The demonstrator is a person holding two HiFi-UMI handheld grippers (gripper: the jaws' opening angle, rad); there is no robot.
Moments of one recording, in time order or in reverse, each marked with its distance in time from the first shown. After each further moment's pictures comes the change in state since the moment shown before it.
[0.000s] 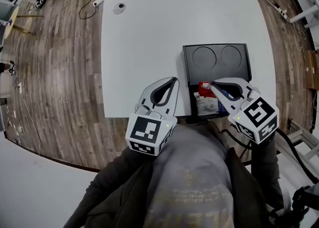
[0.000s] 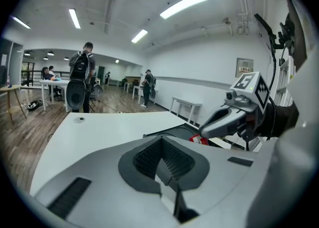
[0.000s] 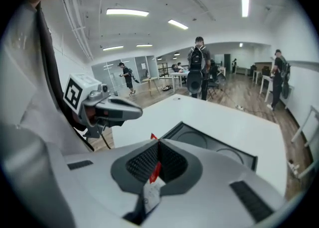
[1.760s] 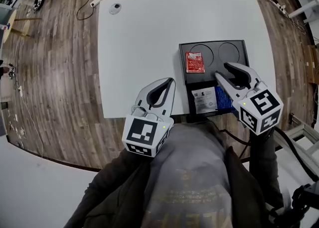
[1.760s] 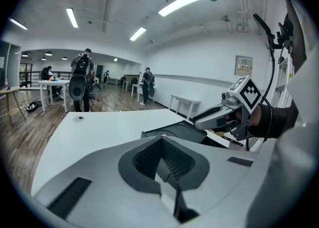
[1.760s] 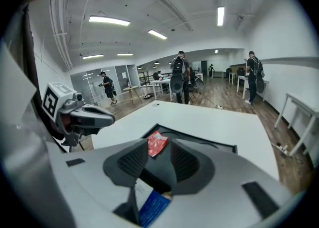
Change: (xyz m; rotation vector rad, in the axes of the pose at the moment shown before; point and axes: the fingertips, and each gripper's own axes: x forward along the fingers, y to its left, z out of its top) left arm -0.004 -0.002 -0.002 0.016 0.025 -0.007; right arm -0.013 -0.051 -0.003 0.138 -0.102 -0.199
